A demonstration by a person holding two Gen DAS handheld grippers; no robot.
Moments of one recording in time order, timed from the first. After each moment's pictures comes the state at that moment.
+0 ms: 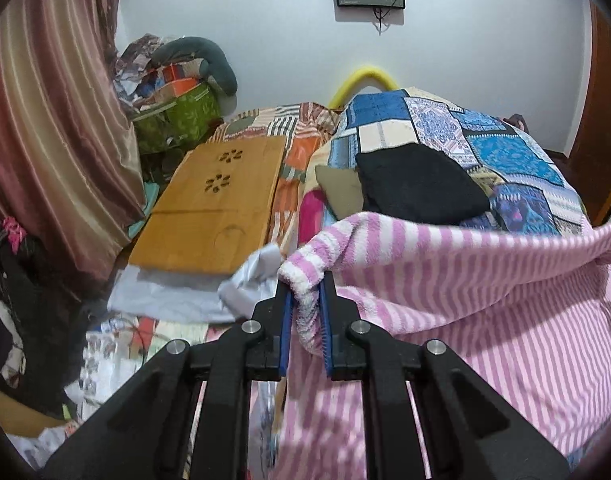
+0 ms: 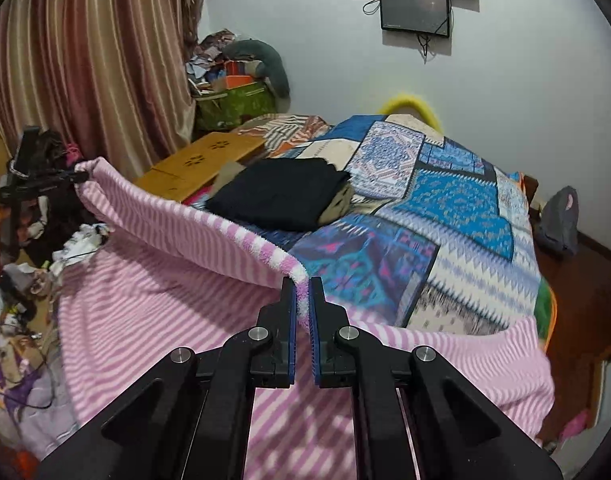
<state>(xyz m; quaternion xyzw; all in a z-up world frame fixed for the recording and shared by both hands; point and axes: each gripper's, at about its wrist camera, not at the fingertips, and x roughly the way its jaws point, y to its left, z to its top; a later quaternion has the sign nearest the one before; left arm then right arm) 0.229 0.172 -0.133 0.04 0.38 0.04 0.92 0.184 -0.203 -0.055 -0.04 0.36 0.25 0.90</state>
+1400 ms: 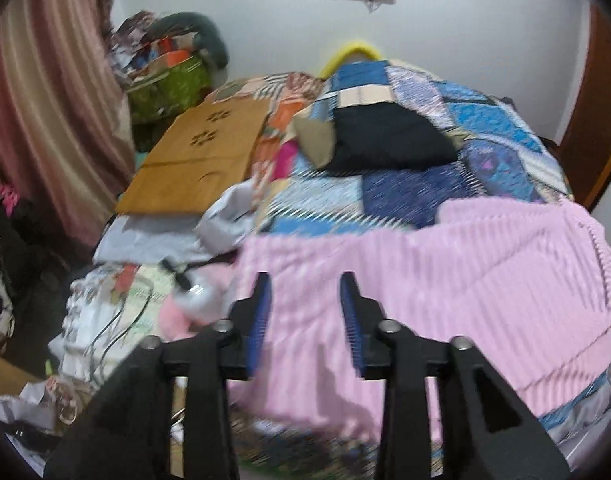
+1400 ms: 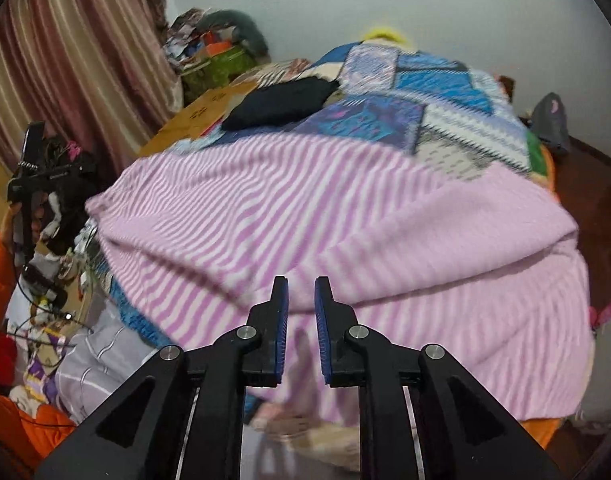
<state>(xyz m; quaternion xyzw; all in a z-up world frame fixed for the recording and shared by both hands) 0.173 0.124 -0.165 0.02 0.41 0.02 0.91 0.054 -0.236 -0.107 0.03 0.44 0.21 0.87</state>
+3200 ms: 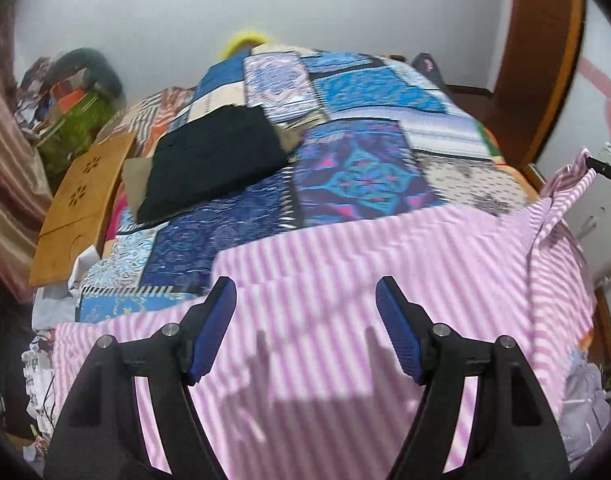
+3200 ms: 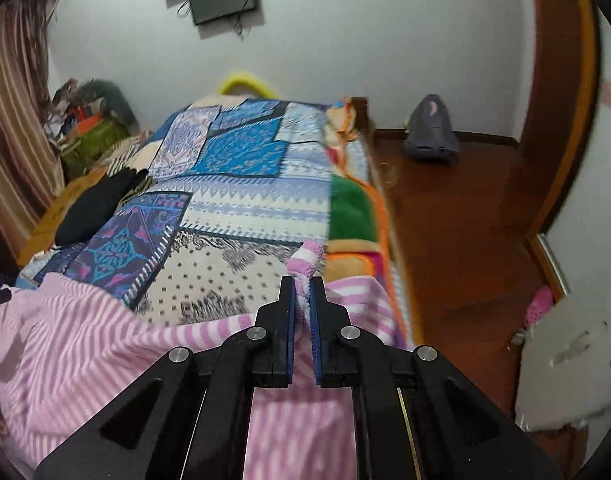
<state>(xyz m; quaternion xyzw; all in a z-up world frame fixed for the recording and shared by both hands) 0.239 -0.114 -0.173 0.09 0.43 -0.11 0.89 0.171 -0.459 -0.087 0.07 0.39 0.01 0.92</state>
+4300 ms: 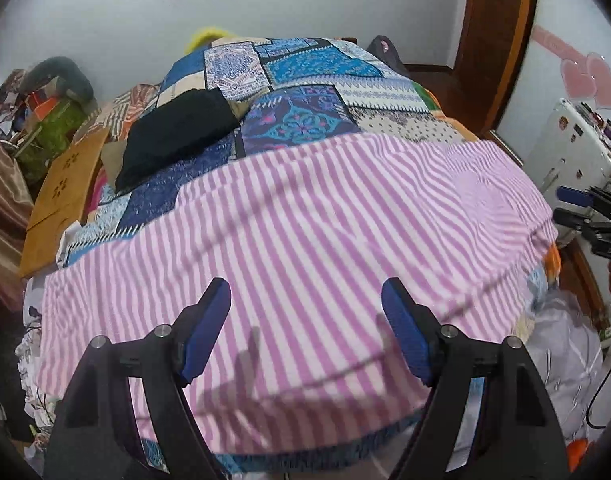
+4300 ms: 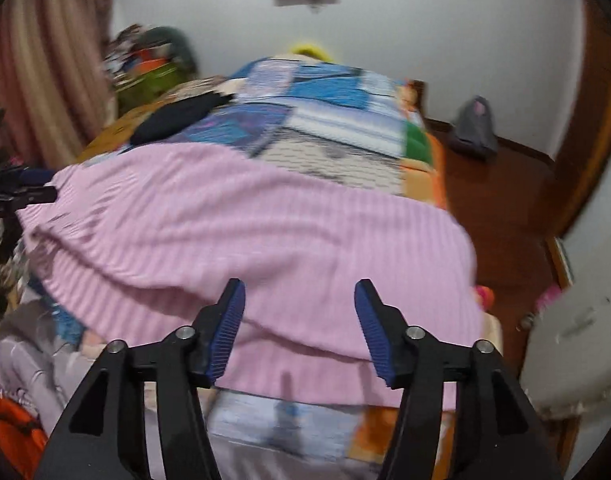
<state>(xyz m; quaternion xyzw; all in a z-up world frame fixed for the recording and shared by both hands) 0.135 -0.116 -0.181 0.11 0.45 -0.17 0.87 0.044 -0.354 -0.120 -0.01 0.42 0.11 0.90</state>
